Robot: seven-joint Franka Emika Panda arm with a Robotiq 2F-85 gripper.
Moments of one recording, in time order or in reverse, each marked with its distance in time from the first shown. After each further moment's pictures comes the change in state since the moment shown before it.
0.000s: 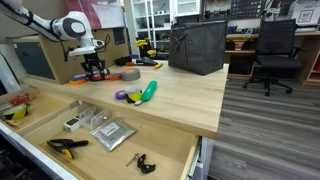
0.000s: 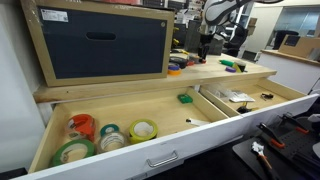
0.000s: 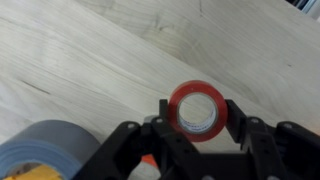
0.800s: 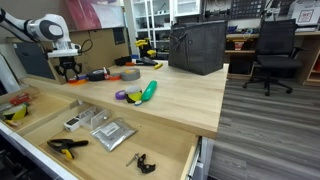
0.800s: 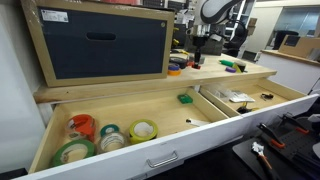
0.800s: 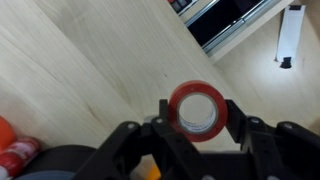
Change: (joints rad) arm 0.059 -0.114 0.127 -0.200 0.035 -0.003 -0.228
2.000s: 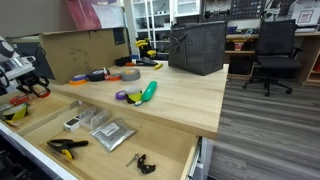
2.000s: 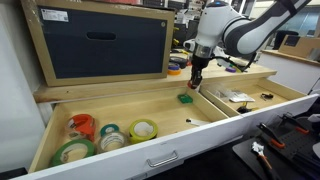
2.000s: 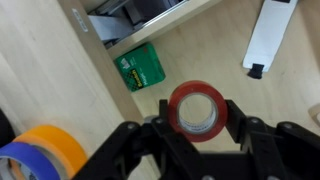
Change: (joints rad) arm 0.299 -0.216 -0.027 -0.531 -0.457 0.474 0.522
